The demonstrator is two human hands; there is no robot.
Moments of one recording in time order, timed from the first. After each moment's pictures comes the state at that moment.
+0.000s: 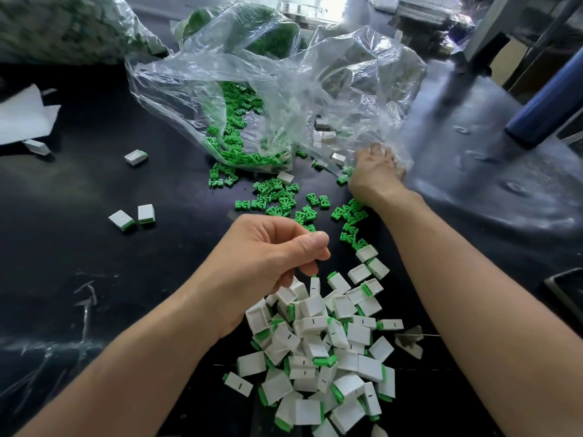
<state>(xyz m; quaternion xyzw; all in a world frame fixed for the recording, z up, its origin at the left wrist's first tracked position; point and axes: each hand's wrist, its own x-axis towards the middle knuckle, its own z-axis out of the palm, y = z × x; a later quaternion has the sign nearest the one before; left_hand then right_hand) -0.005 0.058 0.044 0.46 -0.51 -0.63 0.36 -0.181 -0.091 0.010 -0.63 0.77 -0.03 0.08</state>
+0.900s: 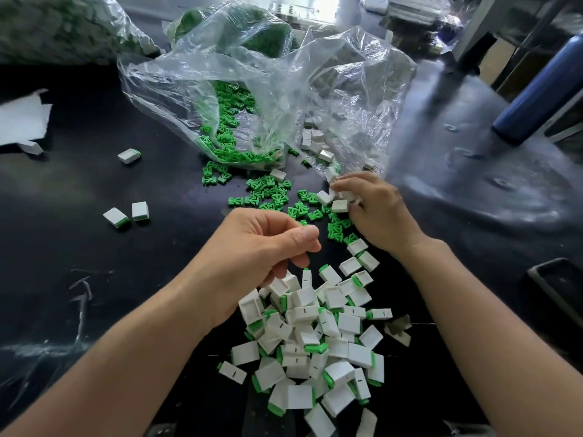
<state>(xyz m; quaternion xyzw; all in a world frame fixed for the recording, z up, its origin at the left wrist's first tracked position) -0.004 0.059 0.043 0.46 -0.53 -0.62 0.36 -0.203 -0.020 -0.002 -0.76 0.58 -0.27 0.11</state>
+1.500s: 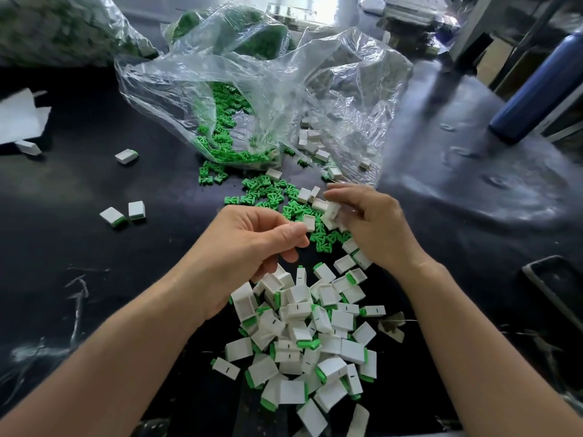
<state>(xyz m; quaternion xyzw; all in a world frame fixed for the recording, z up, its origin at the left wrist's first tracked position) -0.005 0.056 0.041 0.48 -0.52 -0.60 0.37 -0.192 0.007 0.002 -0.72 0.55 -0.37 0.21</state>
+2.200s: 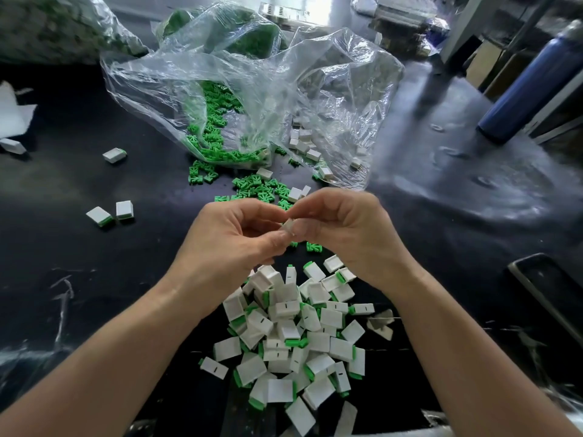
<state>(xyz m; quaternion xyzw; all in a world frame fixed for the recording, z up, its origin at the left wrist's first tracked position) -0.008 0.056 0.033 0.50 -0.55 -0.52 0.42 -0.168 0.037 0.031 -0.68 0.41 -0.41 0.45</state>
